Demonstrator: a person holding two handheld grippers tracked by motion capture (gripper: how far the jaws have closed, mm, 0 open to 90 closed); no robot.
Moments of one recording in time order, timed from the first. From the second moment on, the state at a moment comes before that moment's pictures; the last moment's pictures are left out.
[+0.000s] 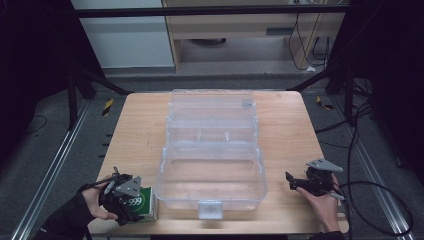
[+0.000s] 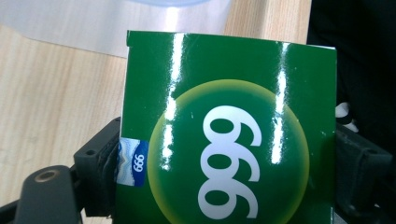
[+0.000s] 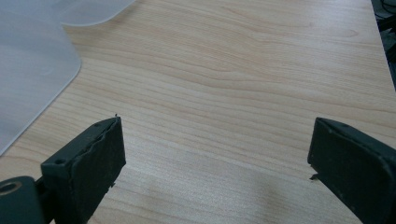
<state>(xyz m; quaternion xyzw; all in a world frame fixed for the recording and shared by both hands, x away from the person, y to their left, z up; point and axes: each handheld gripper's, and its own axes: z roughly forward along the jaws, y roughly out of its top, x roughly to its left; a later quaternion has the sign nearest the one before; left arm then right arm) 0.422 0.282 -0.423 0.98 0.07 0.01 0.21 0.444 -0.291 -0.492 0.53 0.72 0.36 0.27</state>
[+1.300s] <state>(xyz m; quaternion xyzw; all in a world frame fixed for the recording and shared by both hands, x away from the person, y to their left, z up) 0.440 0.280 -0.322 0.97 0.06 0.06 0.23 0.444 -0.291 -0.492 0.53 0.72 0.36 0.27</state>
